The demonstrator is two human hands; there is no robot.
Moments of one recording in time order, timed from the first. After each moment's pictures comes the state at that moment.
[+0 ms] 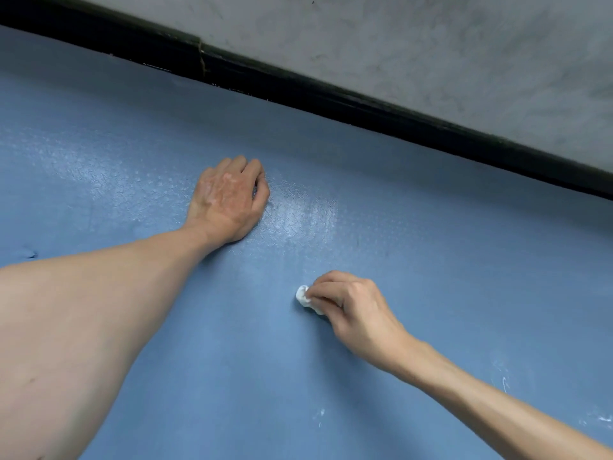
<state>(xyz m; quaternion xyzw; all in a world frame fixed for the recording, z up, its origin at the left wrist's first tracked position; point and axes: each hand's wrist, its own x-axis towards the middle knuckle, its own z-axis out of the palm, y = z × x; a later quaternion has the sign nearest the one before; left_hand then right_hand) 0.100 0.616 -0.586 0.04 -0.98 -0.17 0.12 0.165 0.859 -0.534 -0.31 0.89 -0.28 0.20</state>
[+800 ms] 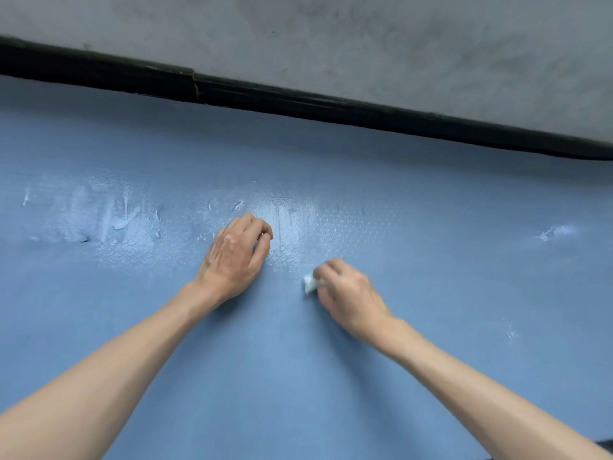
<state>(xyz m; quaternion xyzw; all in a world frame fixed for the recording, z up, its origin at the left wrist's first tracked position) 0.231 0.645 -0.570 -0.07 -0.93 -0.34 0.10 0.248 0.869 -0.540 -0.27 0.94 -0.19 0.07</state>
